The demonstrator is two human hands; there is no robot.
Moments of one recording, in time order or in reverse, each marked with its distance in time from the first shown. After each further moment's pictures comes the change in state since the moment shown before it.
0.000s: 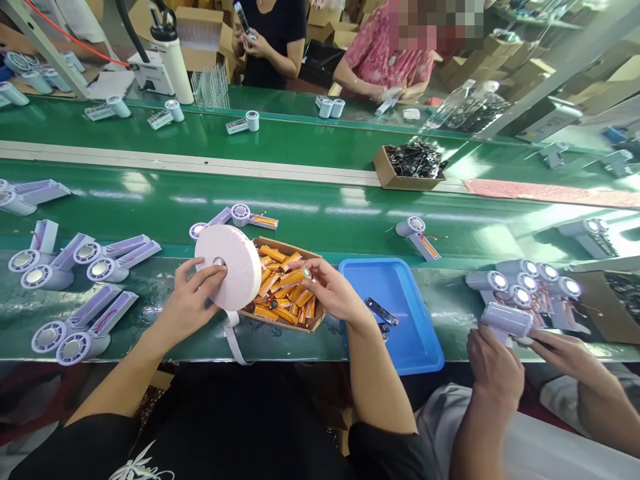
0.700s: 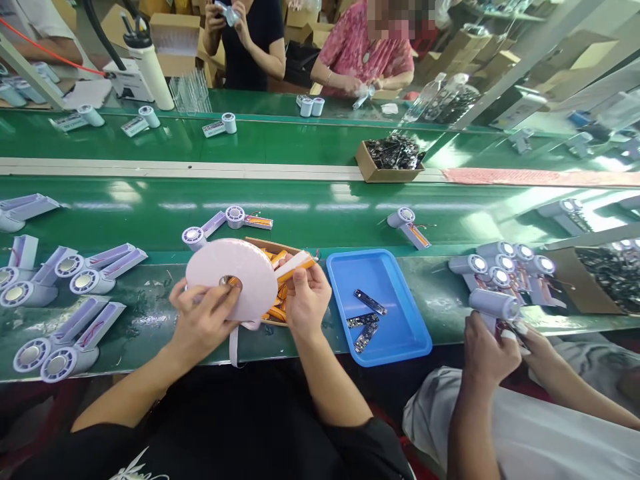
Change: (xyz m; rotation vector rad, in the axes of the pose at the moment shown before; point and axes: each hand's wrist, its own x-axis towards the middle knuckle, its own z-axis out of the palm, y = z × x) left_hand -0.003 0.061 0.013 0.183 0.109 0.020; right_hand -0.001 -0.026 0.067 0.603 0.767 0.009
